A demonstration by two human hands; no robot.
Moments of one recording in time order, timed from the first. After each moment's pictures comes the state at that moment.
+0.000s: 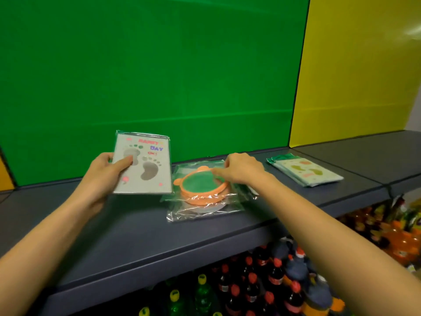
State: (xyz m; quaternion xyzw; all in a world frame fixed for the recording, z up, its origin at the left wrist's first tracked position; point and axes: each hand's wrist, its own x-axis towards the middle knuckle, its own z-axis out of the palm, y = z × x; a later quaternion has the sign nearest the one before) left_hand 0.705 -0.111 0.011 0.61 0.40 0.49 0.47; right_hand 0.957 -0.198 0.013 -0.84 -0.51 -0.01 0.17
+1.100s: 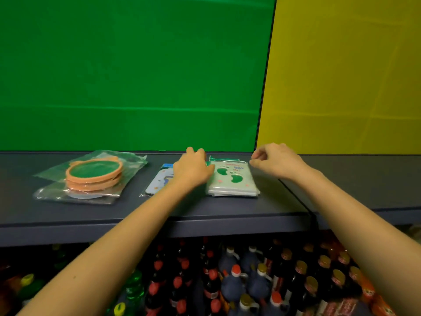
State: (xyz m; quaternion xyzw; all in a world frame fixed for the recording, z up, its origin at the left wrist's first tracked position) left_hand 1.083 -0.231 -0.008 0.80 0.55 0.24 0.05; right_hand 1.257 -0.312 0.027 -0.75 -0.63 -0.03 0.20
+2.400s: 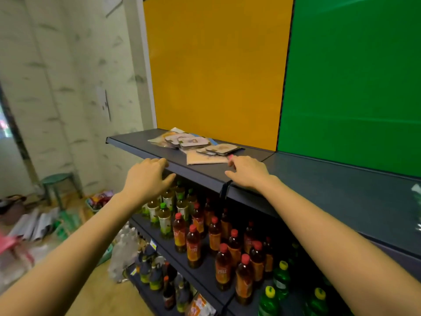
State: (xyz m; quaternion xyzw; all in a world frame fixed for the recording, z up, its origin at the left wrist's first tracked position) left_hand 0.364 -0.342 -0.004 0.55 0.79 0.16 -0.22; right_hand 0.551 -0.188 0.000 -0.41 -0.90 0.01 0.12
